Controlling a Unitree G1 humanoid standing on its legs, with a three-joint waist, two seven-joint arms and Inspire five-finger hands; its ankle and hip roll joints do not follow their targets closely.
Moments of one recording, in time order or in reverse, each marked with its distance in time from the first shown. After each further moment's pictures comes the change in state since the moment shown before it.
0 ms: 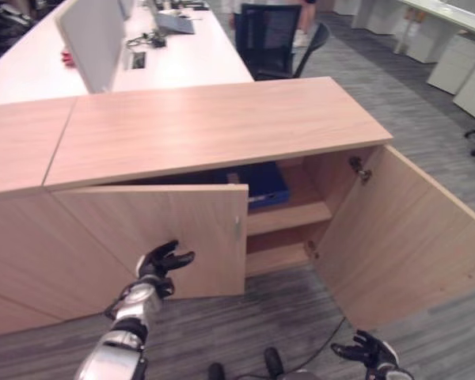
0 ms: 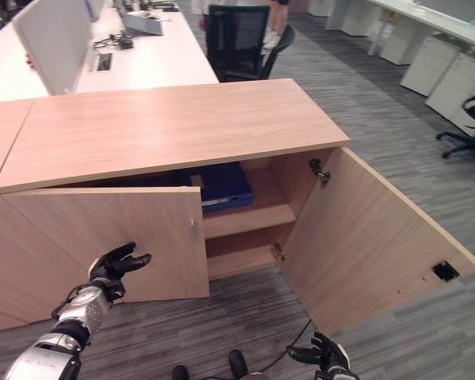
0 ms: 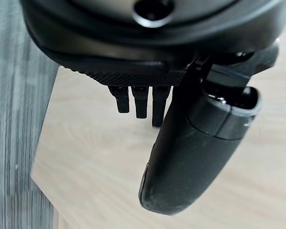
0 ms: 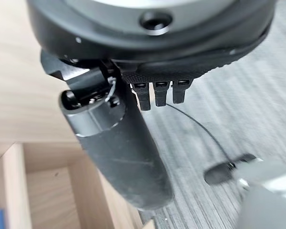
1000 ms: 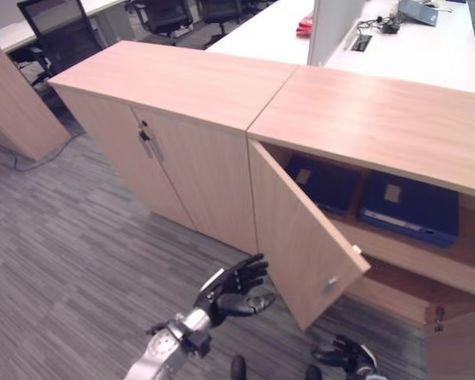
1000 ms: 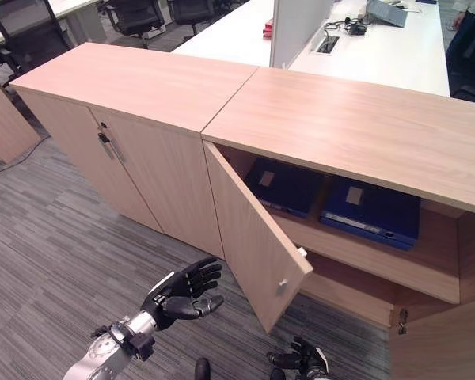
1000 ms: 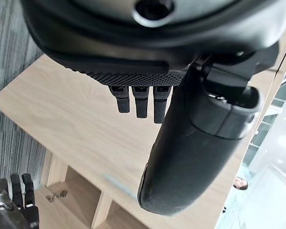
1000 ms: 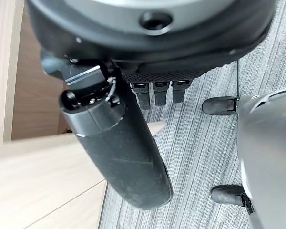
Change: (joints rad) left arm 0.568 -0.040 -0.297 -1.012 -0.009 0.017 -0.353; right arm -0.009 0.083 -0.001 -0.031 -0.078 0.012 -0.022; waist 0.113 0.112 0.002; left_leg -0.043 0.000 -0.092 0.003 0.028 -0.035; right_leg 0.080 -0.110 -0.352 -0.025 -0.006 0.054
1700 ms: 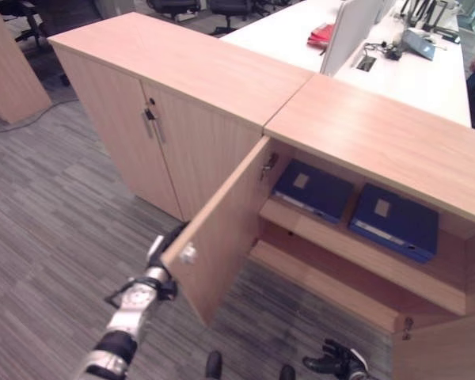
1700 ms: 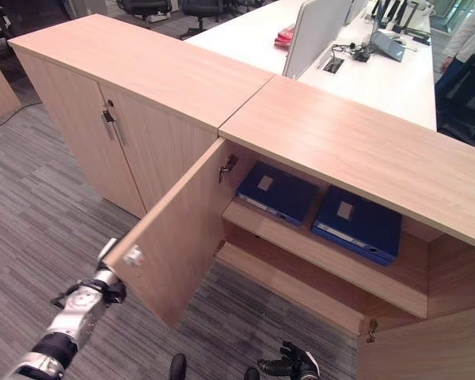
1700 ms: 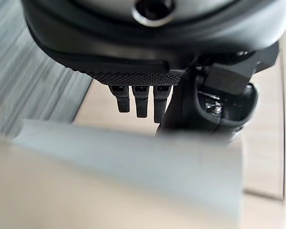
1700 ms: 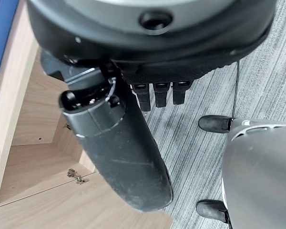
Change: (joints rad) left arm -0.331 0.036 0.128 0.490 0.120 -0.102 0.248; right arm 0.007 0.024 0.056 0.001 -0.001 -0.011 0.022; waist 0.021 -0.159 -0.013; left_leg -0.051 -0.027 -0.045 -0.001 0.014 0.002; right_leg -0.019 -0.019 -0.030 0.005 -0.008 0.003
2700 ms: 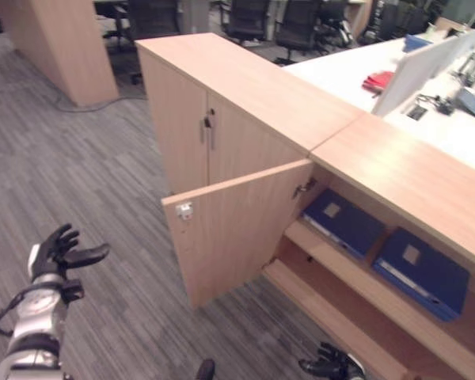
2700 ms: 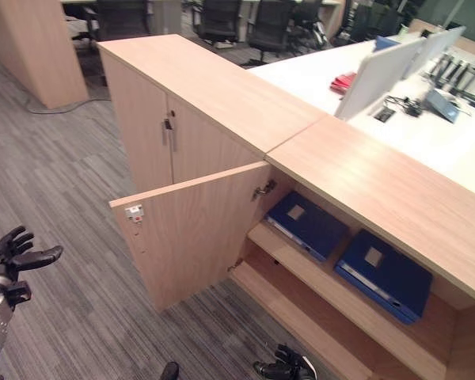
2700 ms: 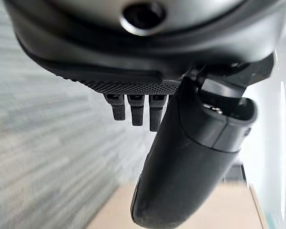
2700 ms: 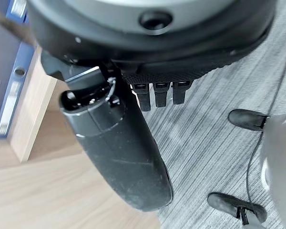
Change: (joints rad) left arm -0.142 0.345 0.271 0.409 -0.028 -0.009 0.027; right arm 0.030 0.004 0.019 0.000 0.043 -0.024 0.049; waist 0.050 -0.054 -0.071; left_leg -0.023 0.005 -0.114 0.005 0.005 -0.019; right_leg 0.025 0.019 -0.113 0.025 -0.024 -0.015
